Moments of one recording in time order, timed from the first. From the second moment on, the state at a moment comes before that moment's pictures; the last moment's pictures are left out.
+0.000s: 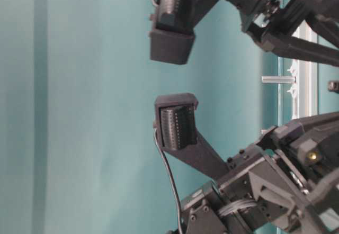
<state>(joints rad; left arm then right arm) -0.09 0.20 0.52 -0.06 0.12 0.13 0.09 0.06 0.74 -0.13 -0.03 0.19</state>
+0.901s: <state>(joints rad) -0.09 0.08 0.60 -0.06 0.21 0.13 0.09 -0.04 0.78 -0.13 0.01 0.19</state>
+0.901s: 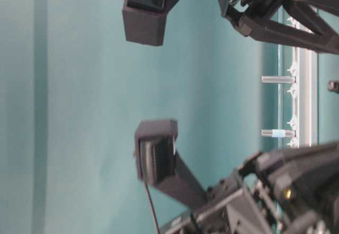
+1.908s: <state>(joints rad) -0.12 -0.15 0.85 -0.06 0.29 0.00 0.09 -0.04 0.78 -0.13 0.04 0.19</state>
